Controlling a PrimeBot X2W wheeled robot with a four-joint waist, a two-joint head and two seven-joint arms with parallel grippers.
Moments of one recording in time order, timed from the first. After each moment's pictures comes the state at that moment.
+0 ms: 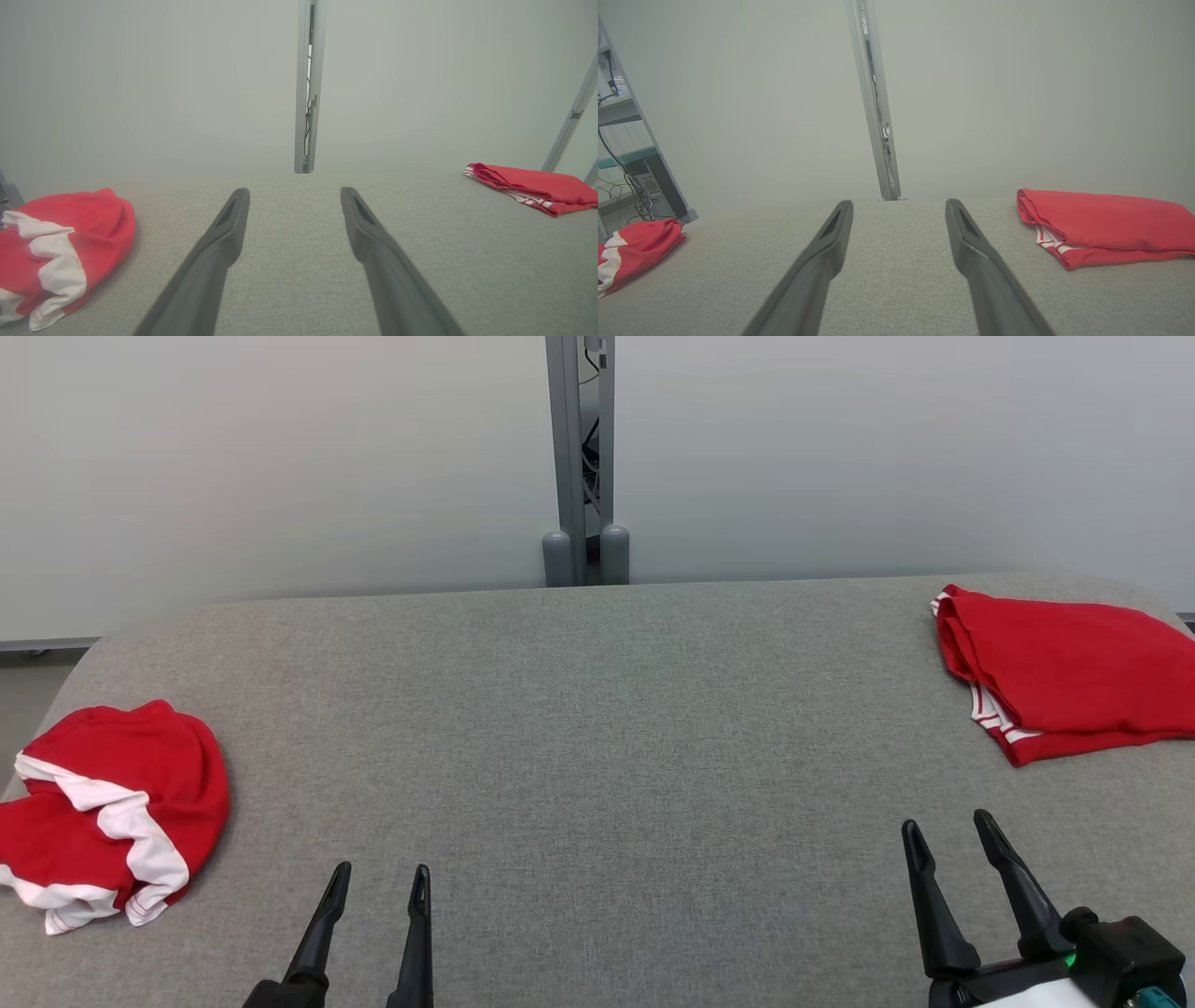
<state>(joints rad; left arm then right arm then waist) 0.18 0.05 -0.16 0.03 -0.15 0.07 -0.26 0.10 -0.06 0.09 0.05 0.23 0.13 -0.26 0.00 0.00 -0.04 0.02</state>
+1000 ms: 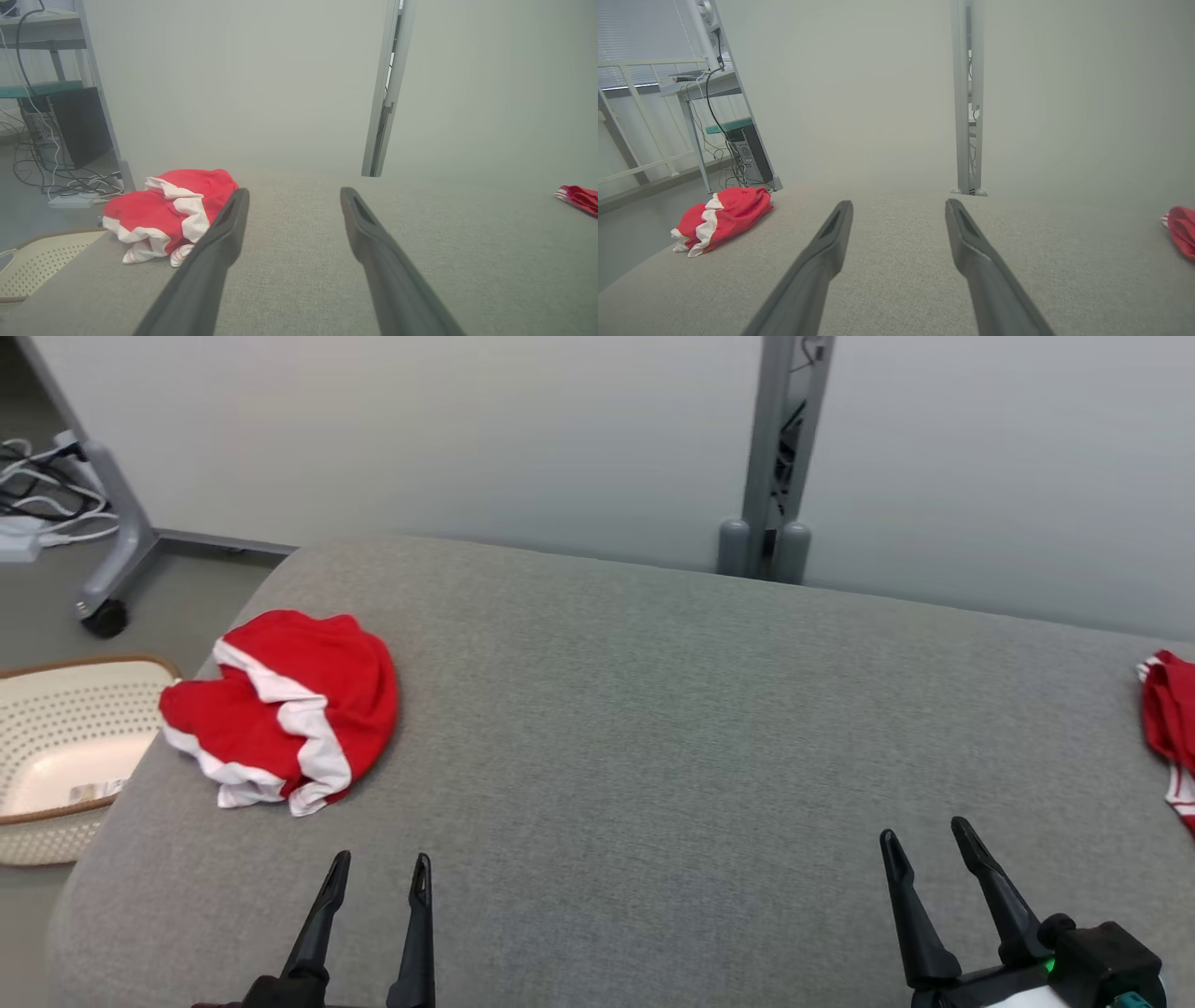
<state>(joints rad) 0.18 0.05 -0.17 0.00 -0.15 0.09 -0.26 0.10 -0.05 0.12 0.05 0.22 0.13 -0.26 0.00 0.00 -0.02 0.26</state>
